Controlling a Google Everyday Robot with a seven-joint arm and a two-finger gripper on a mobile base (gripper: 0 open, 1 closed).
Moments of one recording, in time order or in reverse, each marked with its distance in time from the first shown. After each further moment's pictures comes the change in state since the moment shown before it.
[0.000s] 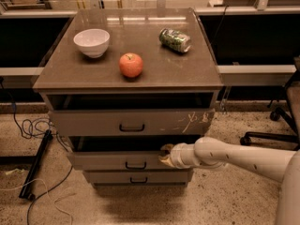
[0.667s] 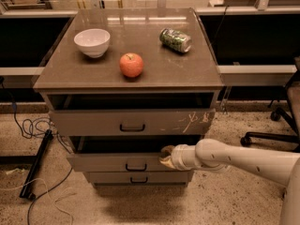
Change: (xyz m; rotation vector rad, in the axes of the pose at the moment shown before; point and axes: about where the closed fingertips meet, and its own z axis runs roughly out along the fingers) arm 0.002 0.007 -0.007 0.003 0.005 0.014
